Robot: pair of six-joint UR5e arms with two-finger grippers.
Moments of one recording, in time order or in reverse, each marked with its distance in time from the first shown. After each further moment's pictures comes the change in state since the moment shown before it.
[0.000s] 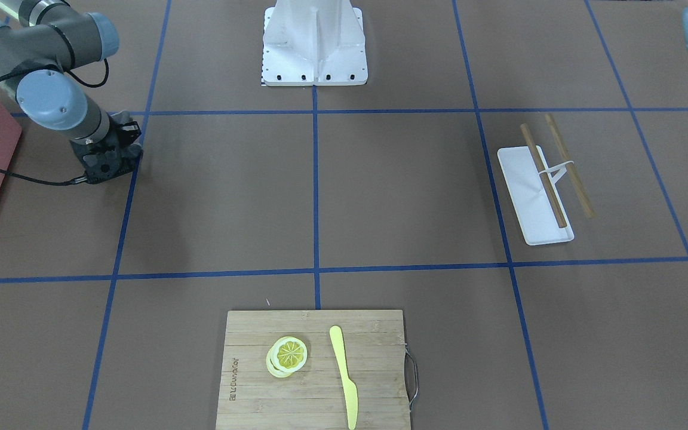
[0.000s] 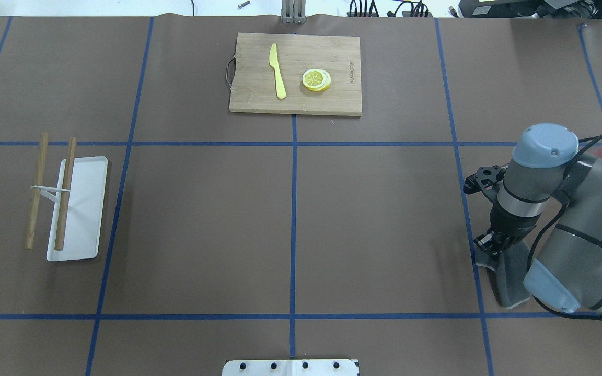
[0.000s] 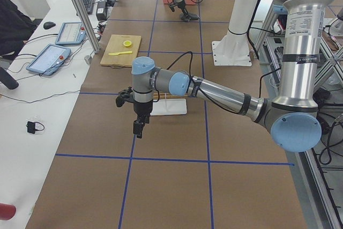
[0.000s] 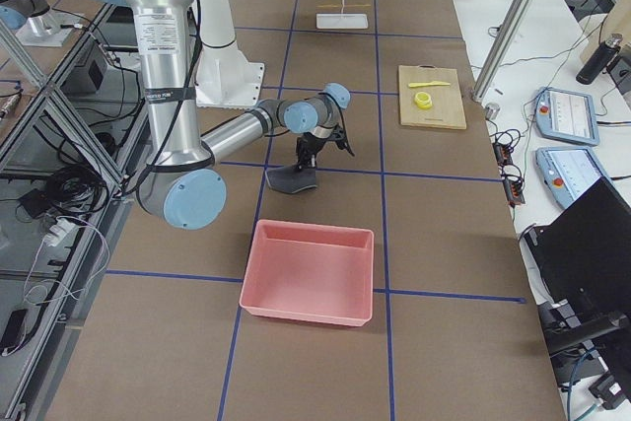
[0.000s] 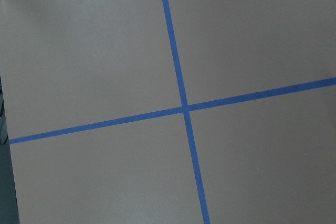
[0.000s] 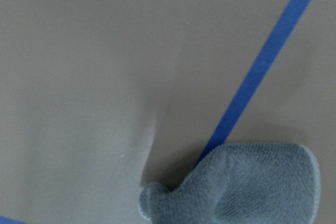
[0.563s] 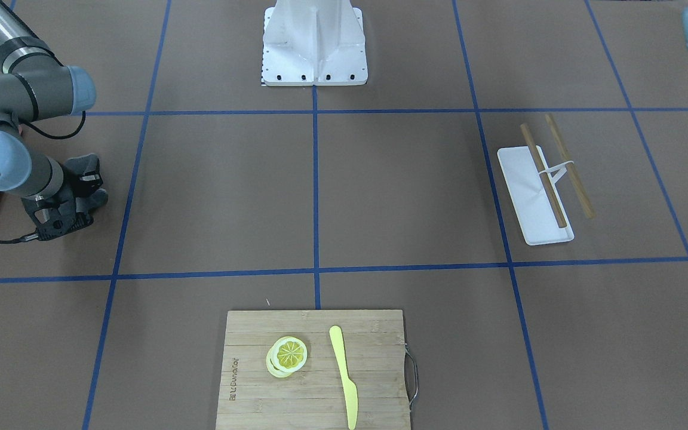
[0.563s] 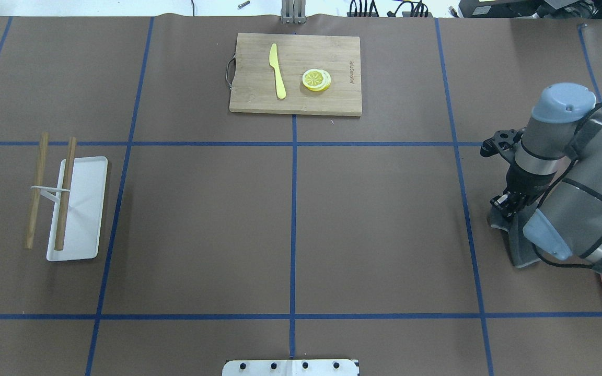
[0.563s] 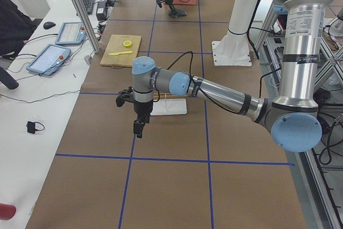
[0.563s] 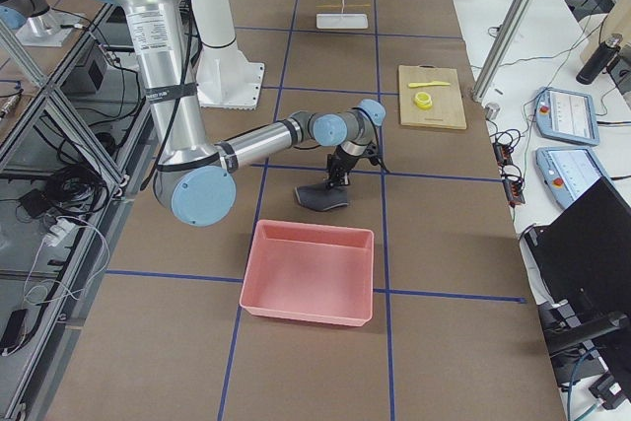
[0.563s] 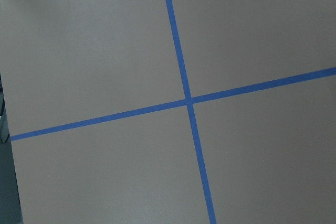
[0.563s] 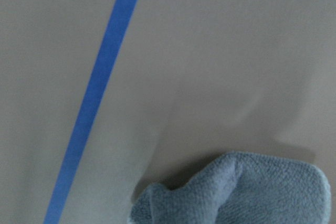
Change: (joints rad) left arm 0.000 0.001 -0.005 0.000 -0.001 -0.004; right arm 0.174 0.143 -0.220 0.000 0.007 -0.166
